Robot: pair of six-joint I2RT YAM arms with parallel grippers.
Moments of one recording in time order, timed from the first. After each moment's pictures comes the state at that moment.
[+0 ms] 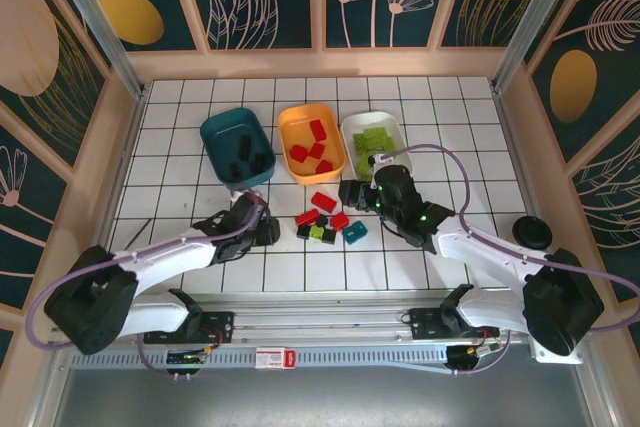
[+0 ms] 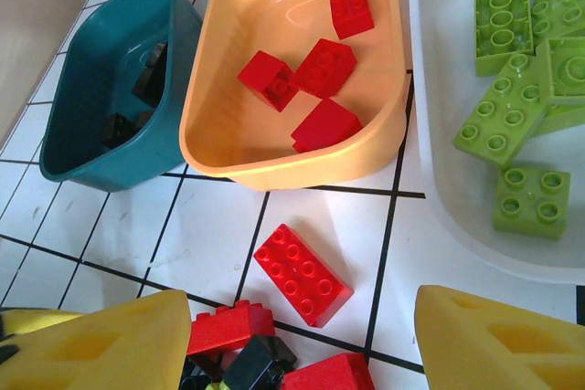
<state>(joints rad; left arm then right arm) -0.68 1.23 0.48 -0.23 -0.12 -0.73 0.73 1.18 0.64 0.00 0.08 0.58</state>
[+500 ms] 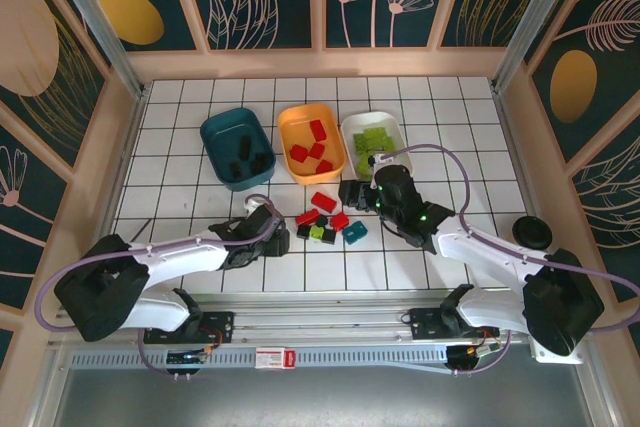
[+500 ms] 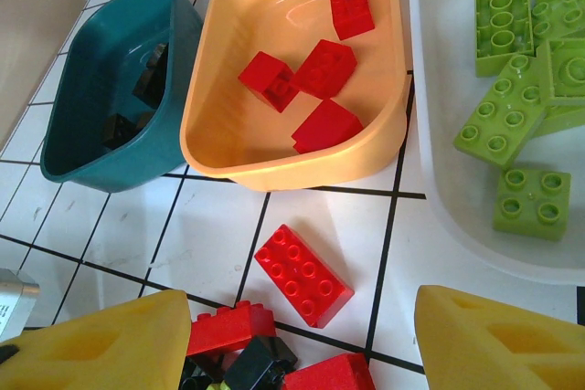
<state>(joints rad) -0.81 1.35 0.51 -0.26 -0.25 -0.71 0.73 1.18 0.64 0.00 0.08 0.58</state>
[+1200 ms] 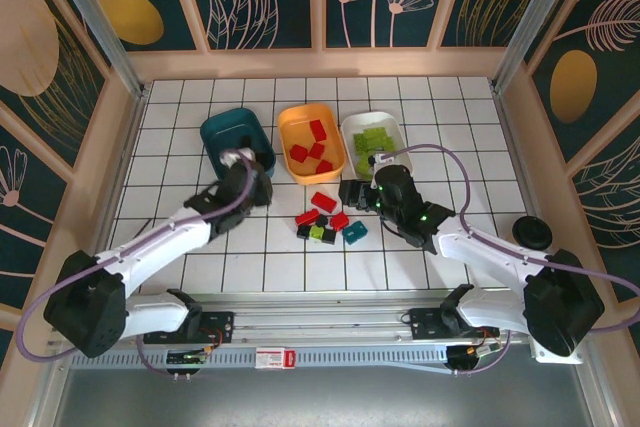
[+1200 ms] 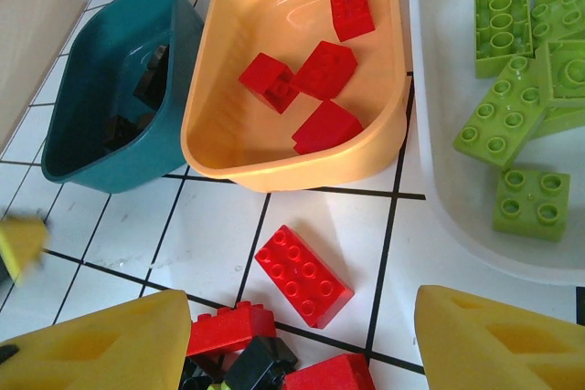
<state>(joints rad) -0.55 1.27 0.79 -0.28 -0.29 -0.64 0.73 1.17 0.64 0.00 0.08 0.58</state>
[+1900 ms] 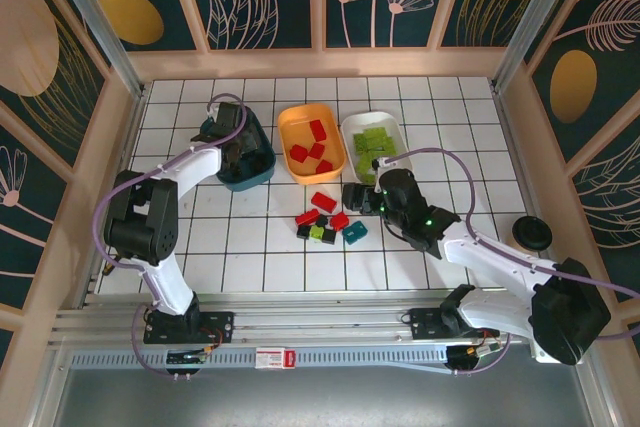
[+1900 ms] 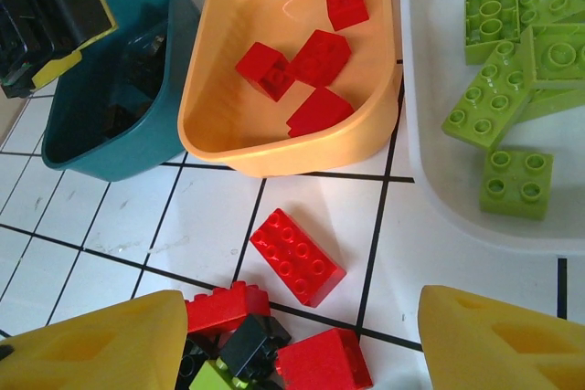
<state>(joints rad) -0.28 1.80 1.20 -0.23 -0.24 -0.57 0.73 1.12 0.61 -0.03 0.08 0.58</state>
